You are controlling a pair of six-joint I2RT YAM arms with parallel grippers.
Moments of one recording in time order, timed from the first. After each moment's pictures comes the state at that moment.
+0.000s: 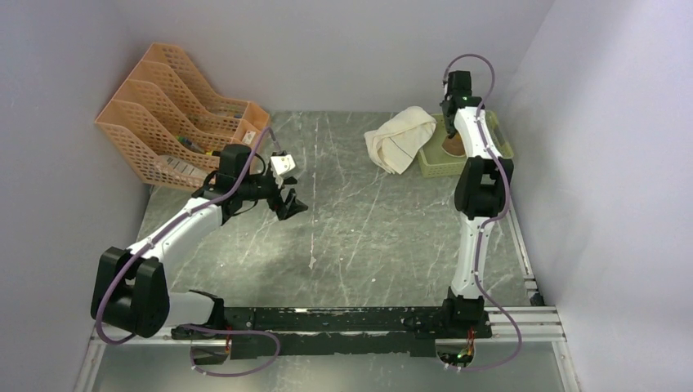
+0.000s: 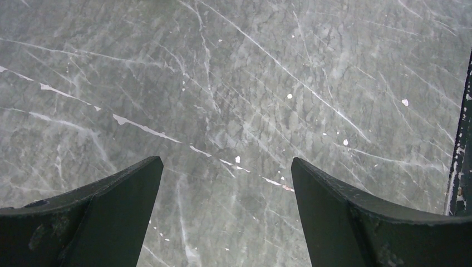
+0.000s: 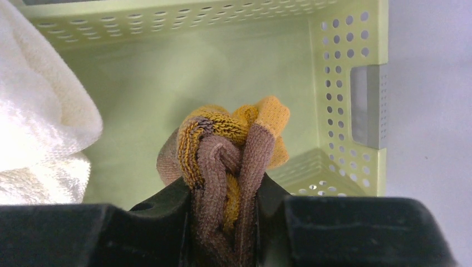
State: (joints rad) left arm -0.33 1.31 0.83 -0.11 0.77 0.44; right arm -0.04 2.35 2.22 -0.74 0.32 -0.23
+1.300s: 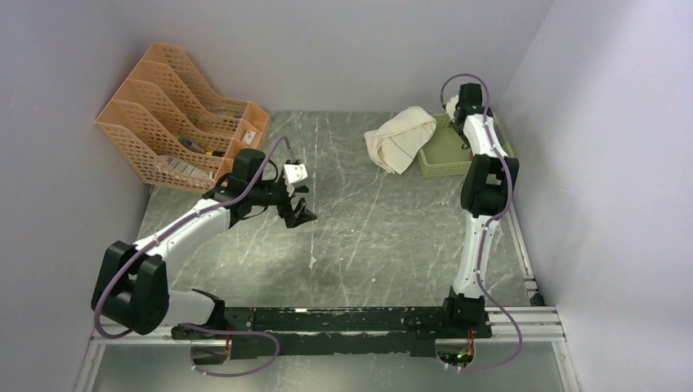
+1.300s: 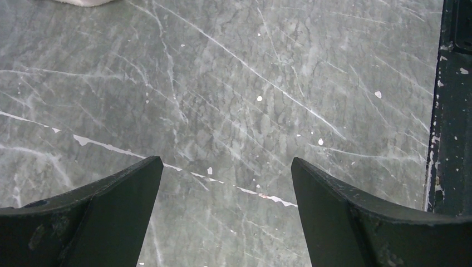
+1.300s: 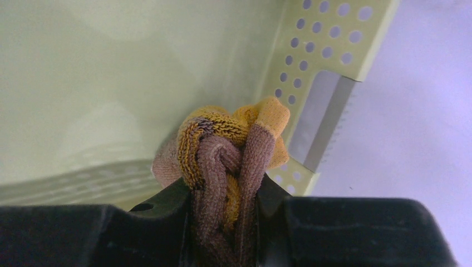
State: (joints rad) left arm -0.42 1.33 0.83 -0.11 0.76 0.45; right arm -0.11 2.38 2.13 -0.69 0.38 -0.76
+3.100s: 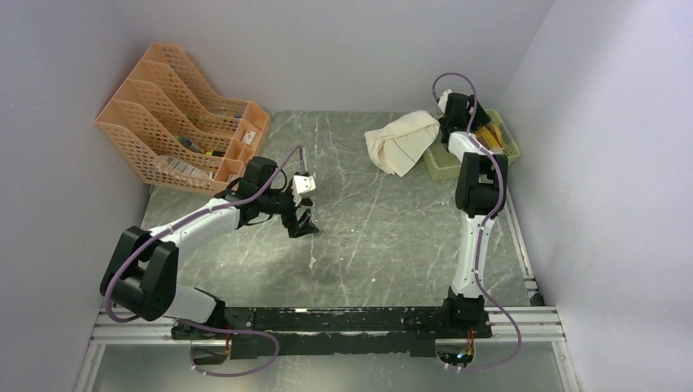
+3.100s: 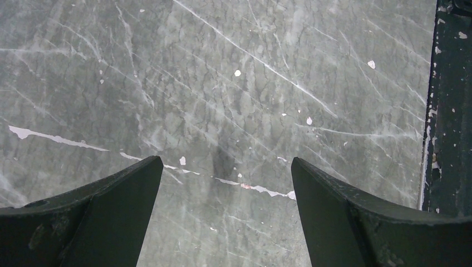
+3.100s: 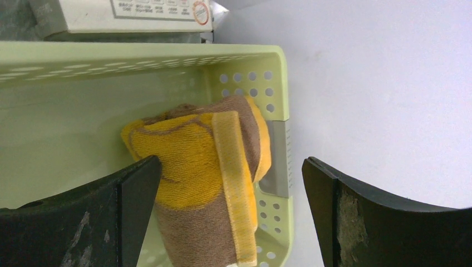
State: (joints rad) left arm -0.46 1.41 0.79 -0.12 0.76 0.50; right arm -0.06 2.40 1.84 0.08 0.58 -0.87
